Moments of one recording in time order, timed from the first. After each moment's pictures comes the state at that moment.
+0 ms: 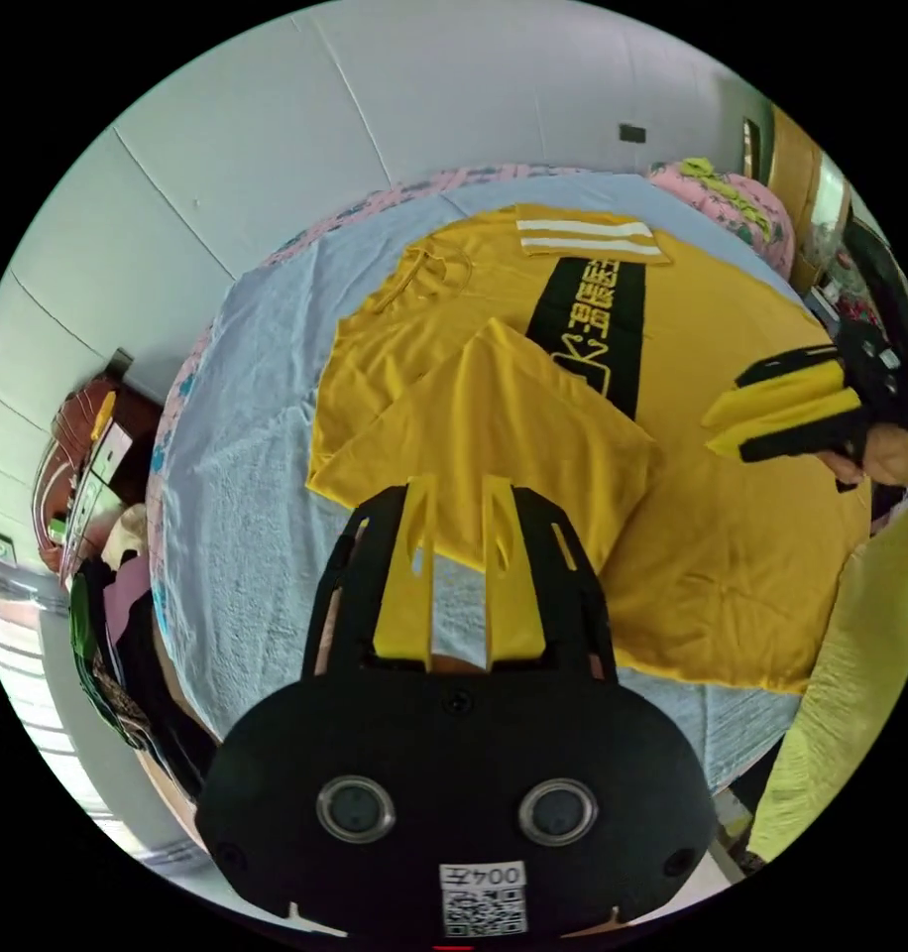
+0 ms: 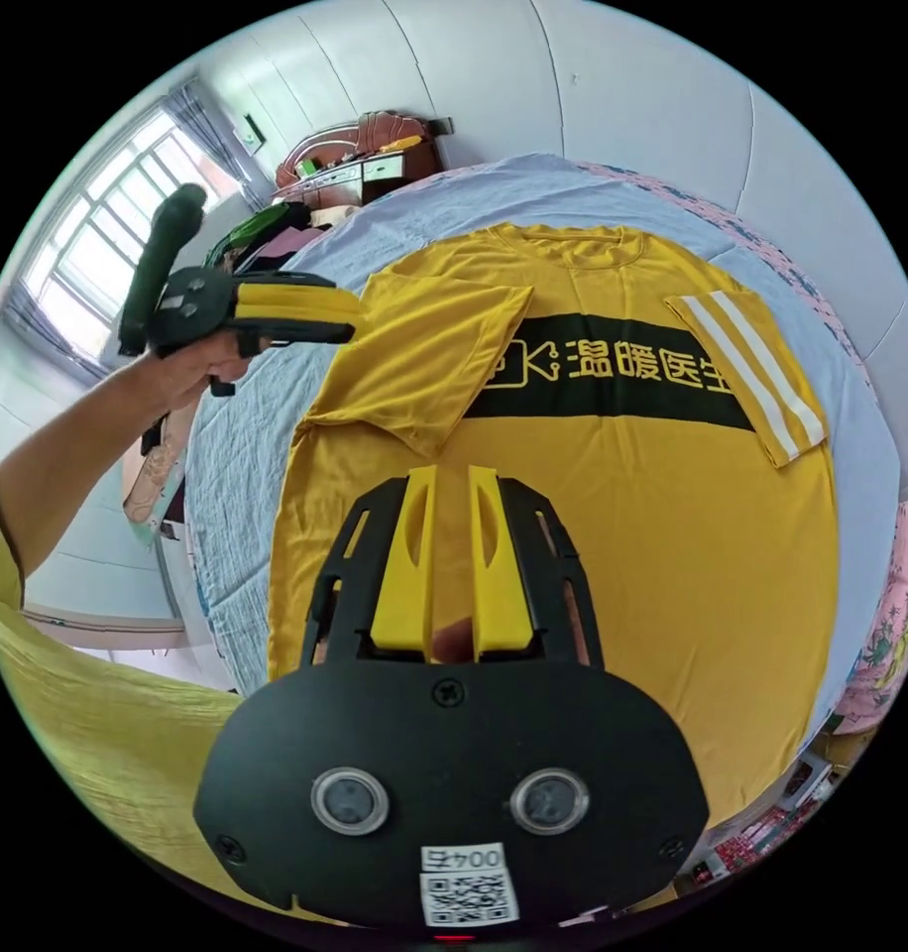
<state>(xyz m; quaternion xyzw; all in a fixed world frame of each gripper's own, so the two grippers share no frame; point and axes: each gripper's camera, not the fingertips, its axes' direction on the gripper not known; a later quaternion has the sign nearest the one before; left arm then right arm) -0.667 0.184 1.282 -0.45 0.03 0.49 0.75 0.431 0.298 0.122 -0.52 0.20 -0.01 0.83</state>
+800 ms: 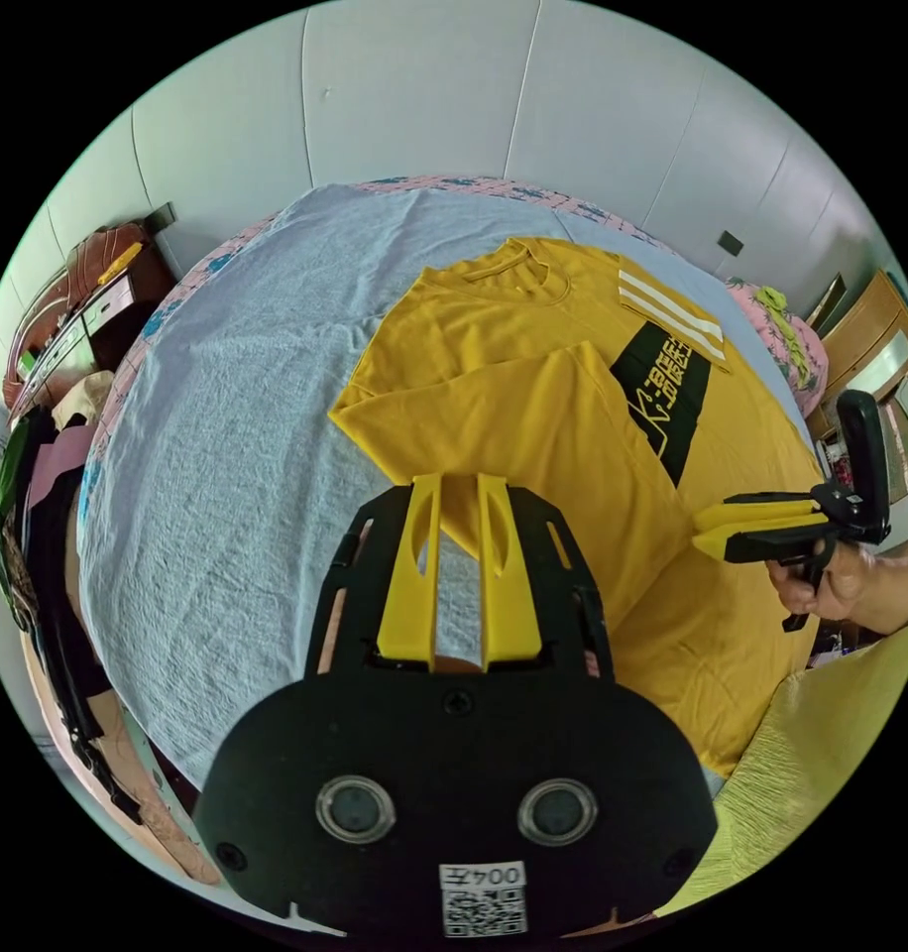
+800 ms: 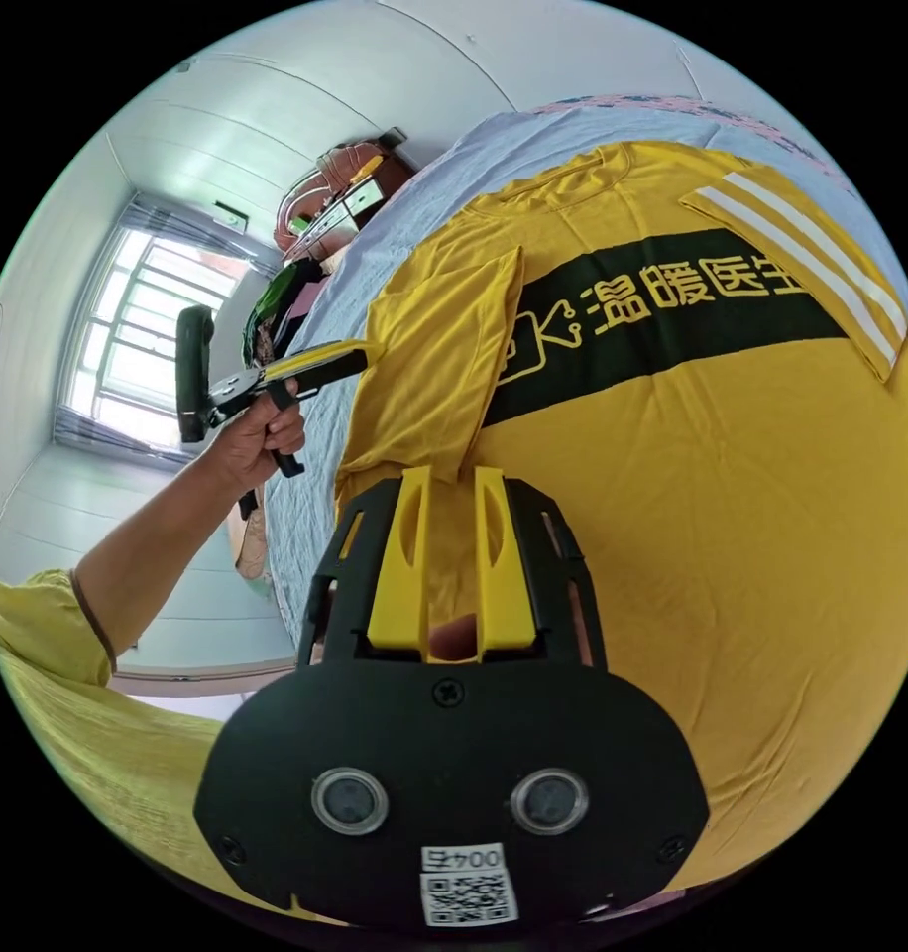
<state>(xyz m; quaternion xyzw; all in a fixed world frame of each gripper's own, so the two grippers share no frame) -0.741 0.189 1.247 -0.46 0.02 0.32 0.83 0.501 0.271 0.050 -0.50 0.11 0.18 0.84</state>
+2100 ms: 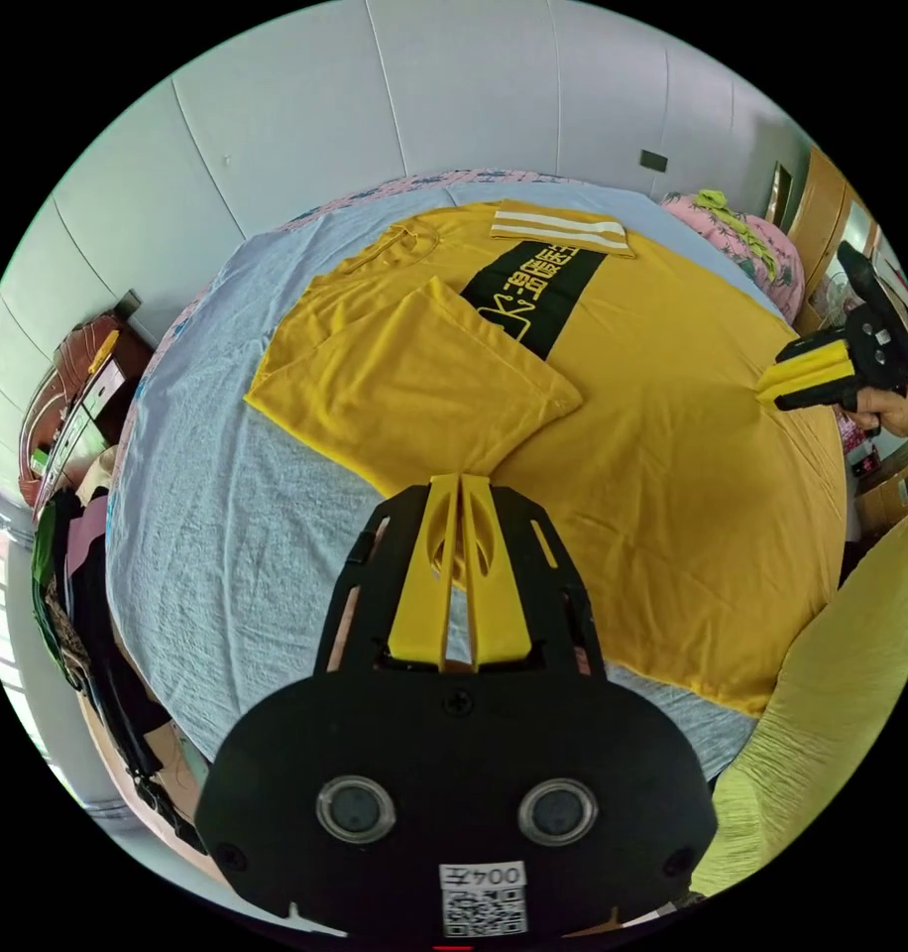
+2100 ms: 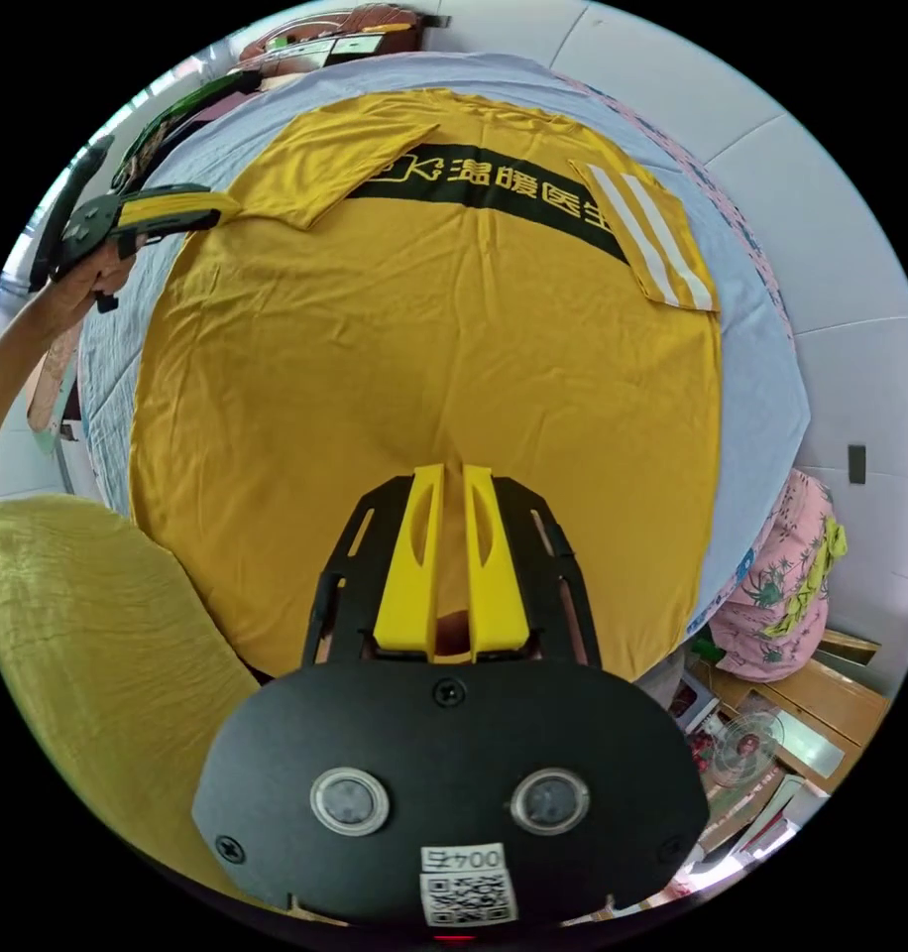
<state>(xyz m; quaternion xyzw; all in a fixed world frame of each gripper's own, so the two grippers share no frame) -0.538 0.280 1.085 -0.43 0.03 0.43 0.79 0.501 0.219 -0.182 -0.66 0.31 -0.09 0.68</state>
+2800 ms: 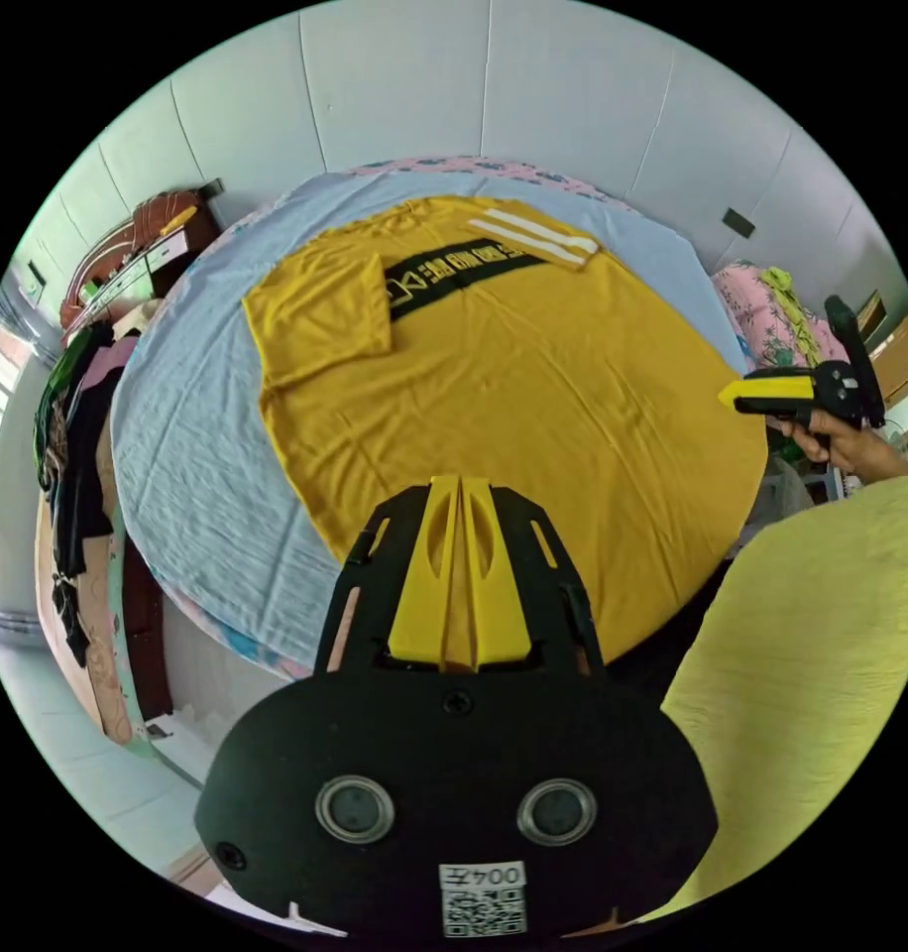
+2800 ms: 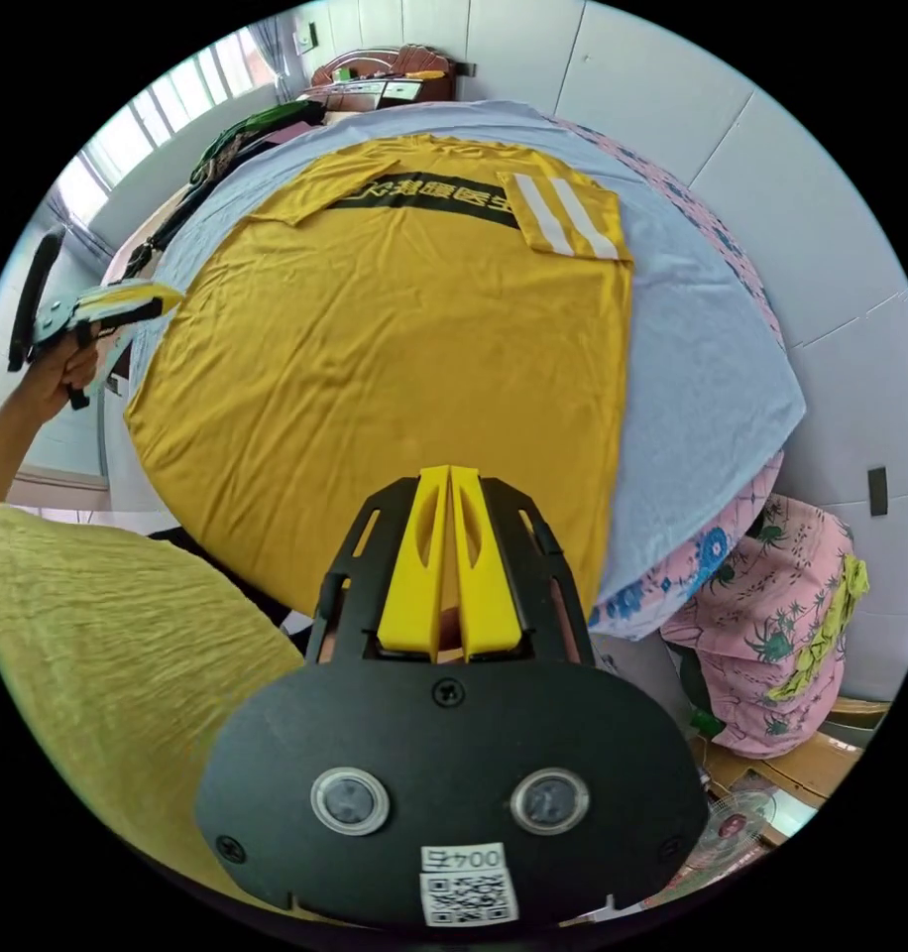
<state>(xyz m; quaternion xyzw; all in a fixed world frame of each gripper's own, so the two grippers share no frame) -0.294 0.357 0.934 -0.47 -0.08 0.27 0.84 0.615 0.135 -0.398 -0.62 0.22 -0.13 0.74</state>
